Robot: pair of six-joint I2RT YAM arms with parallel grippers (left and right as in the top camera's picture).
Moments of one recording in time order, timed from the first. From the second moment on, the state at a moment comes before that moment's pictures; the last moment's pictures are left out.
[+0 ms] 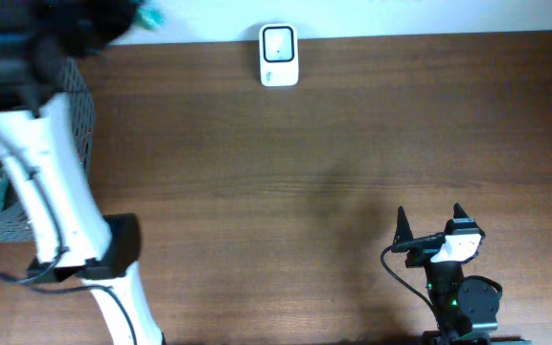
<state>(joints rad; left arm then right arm) 0.02 2.17 3.10 -1.50 0.44 -0.45 0.01 0.01 0.01 -0.08 -0.02 0.02</state>
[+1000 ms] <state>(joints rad) -0.54 2.52 2.45 -1.33 -0.01 -0.60 0.01 0.01 0.01 -0.08 -0.02 0.02</state>
